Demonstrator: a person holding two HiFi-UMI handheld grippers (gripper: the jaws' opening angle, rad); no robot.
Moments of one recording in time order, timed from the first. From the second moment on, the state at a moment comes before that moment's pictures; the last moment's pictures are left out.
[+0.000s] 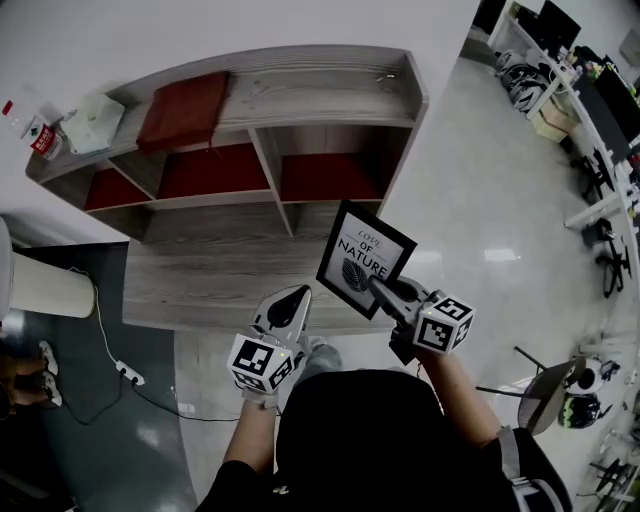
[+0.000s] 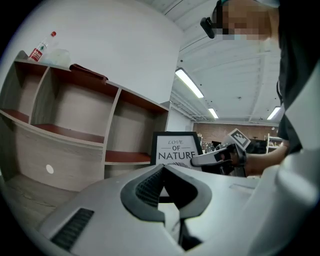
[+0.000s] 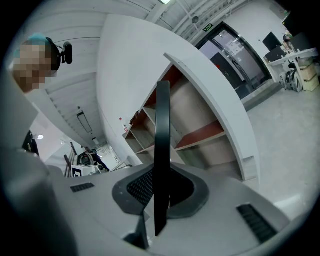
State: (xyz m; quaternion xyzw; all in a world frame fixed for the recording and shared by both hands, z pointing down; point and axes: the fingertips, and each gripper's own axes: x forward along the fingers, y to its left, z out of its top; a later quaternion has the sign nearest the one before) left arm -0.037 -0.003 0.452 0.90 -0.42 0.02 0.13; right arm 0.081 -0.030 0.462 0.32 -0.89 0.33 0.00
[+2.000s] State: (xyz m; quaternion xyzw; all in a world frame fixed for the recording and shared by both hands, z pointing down) left arm -0.039 -0.217 0.511 0.89 -0.44 0.11 0.08; right arm -0.002 -0.269 0.445 0.34 -0.92 0.19 0.08
